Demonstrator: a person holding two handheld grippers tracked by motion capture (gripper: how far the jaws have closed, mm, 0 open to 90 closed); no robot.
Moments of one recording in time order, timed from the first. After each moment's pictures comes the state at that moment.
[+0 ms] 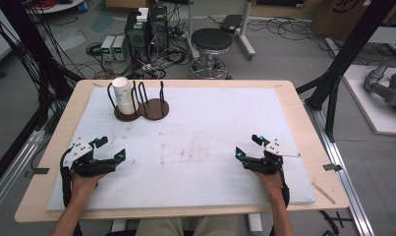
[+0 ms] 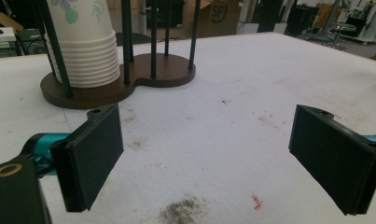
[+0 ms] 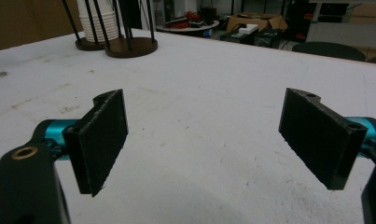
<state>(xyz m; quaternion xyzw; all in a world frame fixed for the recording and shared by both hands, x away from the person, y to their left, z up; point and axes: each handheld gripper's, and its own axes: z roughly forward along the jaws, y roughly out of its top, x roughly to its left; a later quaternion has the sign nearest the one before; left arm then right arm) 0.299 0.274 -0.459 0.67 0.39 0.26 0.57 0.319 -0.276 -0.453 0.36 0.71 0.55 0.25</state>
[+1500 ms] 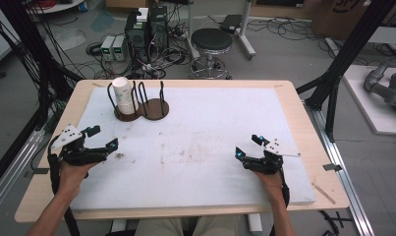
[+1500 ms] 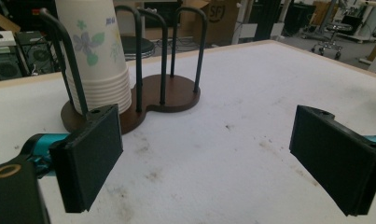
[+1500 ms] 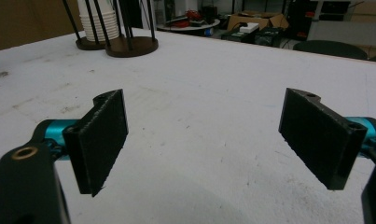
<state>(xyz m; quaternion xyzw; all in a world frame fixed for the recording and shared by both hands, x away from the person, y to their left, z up) 0.311 0.289 -0.409 0.68 0.39 0.25 0.57 0.320 -0.276 -0.452 0.37 0.71 0.55 0.25</state>
